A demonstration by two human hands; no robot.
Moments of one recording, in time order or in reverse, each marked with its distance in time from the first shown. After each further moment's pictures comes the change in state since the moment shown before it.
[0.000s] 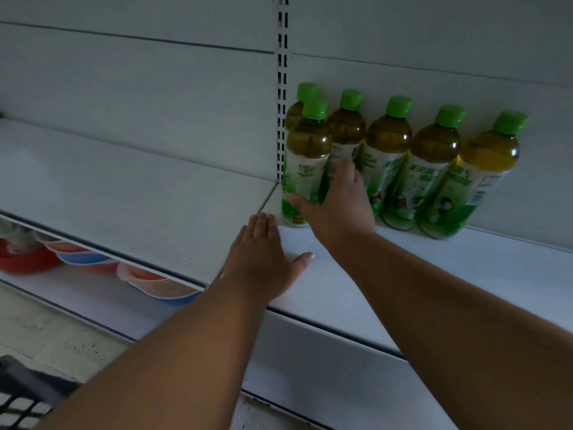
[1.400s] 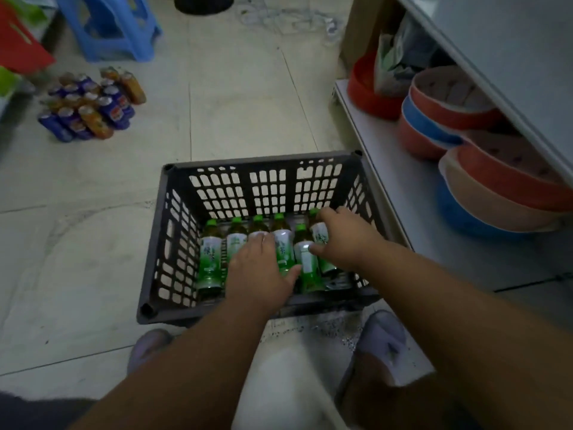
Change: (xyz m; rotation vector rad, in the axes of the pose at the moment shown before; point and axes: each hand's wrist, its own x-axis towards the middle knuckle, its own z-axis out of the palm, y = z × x) left_hand -0.454 -0.231 0.026 -0.011 0.152 -1.102; right_hand -0.353 -0.179 0.246 -0.413 -1.218 -0.942
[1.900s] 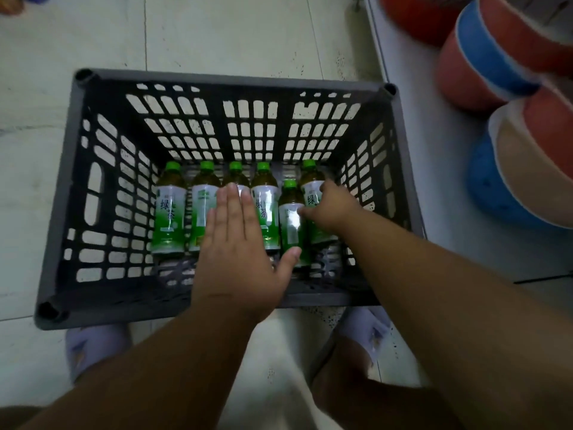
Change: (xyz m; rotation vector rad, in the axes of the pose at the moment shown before) left_hand 0.022 -0.002 0.055 0.019 -0.043 -0.039; right_hand 0.129 0.062 0.095 0.201 -0.188 0.295
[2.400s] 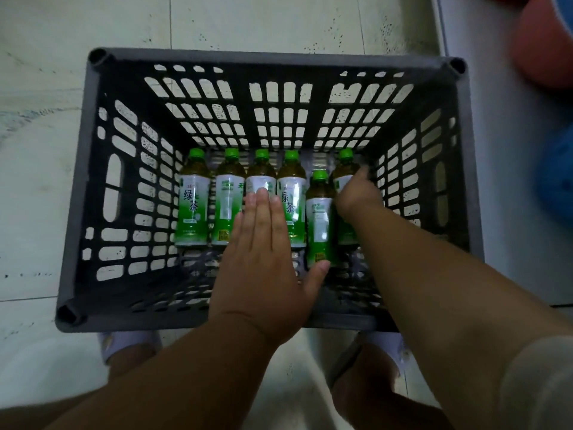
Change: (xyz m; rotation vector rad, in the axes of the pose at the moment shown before) left_hand 0.000 0.000 0.001 -0.047 -0.049 0.013; right_hand 0.092 0.015 0.049 0.100 0.072 0.274
